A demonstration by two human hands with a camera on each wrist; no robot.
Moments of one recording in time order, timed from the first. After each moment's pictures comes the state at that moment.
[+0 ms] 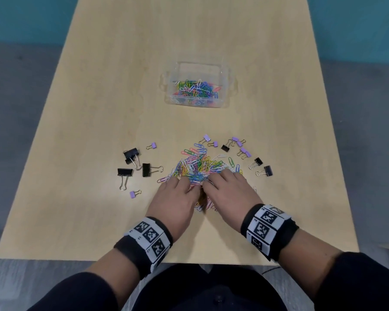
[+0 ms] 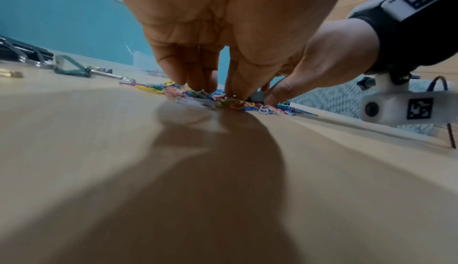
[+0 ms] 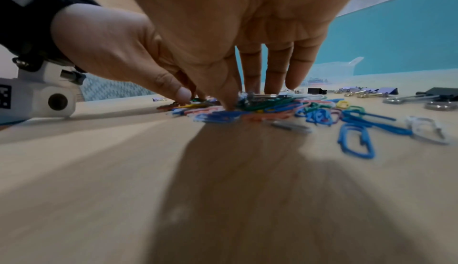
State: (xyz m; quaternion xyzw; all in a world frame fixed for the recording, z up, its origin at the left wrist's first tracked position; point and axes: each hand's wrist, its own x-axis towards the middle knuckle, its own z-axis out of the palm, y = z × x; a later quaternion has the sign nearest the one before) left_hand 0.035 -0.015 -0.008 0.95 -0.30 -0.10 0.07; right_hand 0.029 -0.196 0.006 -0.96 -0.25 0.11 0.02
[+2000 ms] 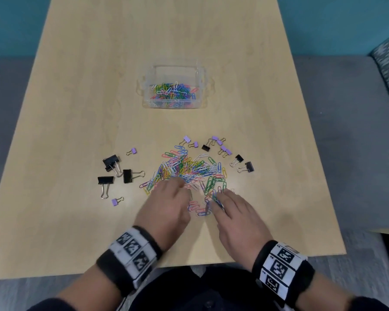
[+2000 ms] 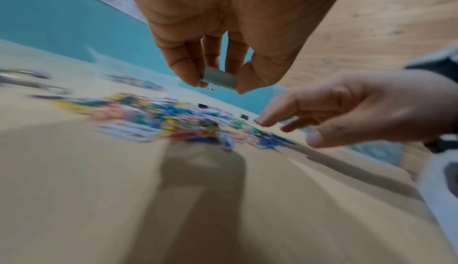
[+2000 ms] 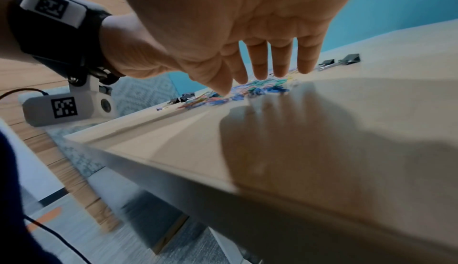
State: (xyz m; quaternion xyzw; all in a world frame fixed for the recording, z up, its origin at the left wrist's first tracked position) left_hand 0.028 -0.032 0.010 0.93 -0.31 -0.07 0.21; right_hand -0.053 -0.231 -0.006 -0.98 -0.13 0.09 0.11
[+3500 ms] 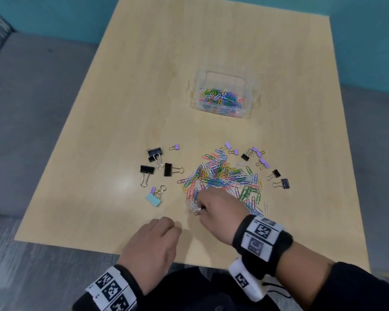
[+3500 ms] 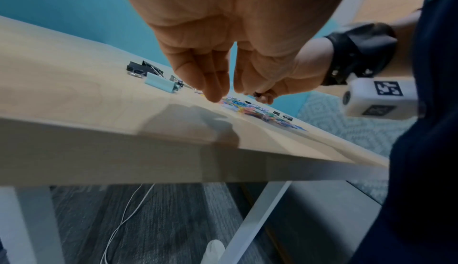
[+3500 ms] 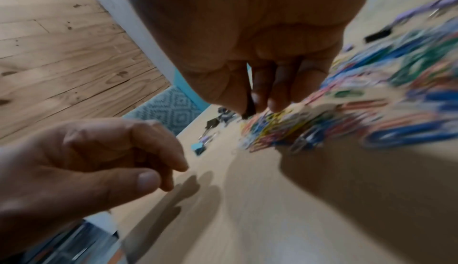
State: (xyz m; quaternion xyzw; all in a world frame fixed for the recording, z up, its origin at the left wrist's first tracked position) left_hand -0.042 0.073 0.011 0.94 -0.26 -0.12 0.21; right_hand 0.027 -0.130 0.021 -0.93 -0.14 0.27 0.23
